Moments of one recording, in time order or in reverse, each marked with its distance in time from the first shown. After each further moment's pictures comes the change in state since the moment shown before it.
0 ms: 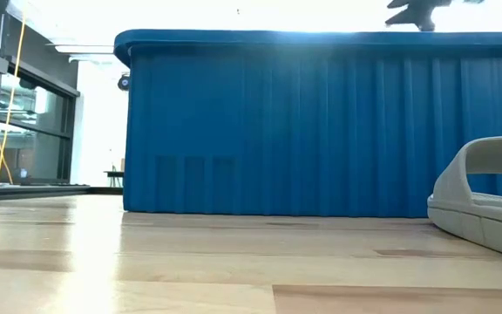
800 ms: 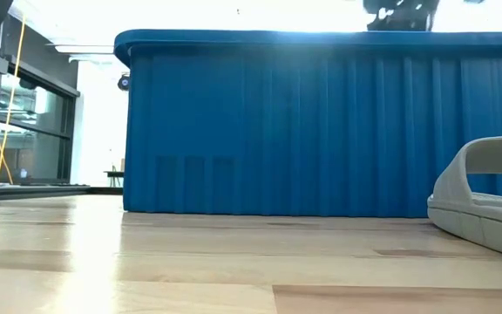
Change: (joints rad) left arm 0.000 0.026 0.000 -0.068 0.053 0.059; right arm 0.412 0.425 0.169 -0.532 0.650 0.085
